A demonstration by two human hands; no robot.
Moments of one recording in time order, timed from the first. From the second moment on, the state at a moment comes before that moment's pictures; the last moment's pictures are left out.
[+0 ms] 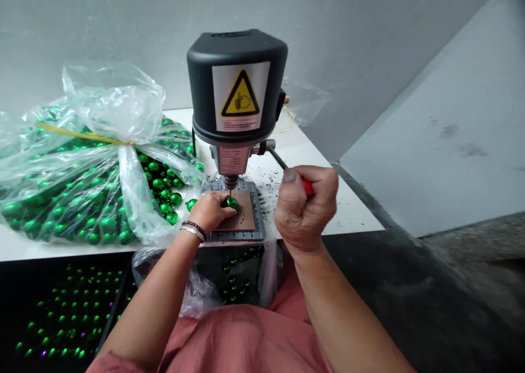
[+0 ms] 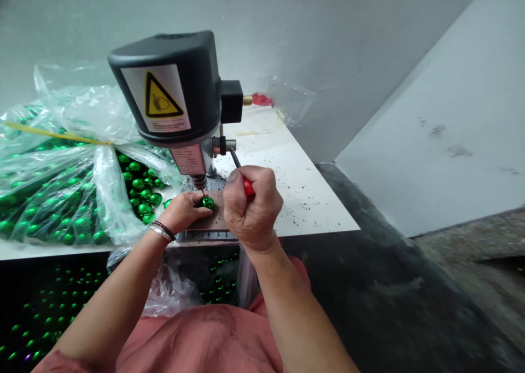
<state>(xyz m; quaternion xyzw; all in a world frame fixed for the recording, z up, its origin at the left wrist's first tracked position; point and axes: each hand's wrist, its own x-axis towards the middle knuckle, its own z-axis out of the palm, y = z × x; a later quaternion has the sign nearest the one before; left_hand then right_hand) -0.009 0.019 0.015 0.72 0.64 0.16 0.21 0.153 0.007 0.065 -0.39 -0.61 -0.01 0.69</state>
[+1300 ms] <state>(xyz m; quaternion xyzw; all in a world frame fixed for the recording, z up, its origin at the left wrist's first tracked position) -0.032 -0.008 0.012 0.47 0.56 0.43 0.53 0.152 0.025 0.125 -0.38 -0.61 0.04 0.69</state>
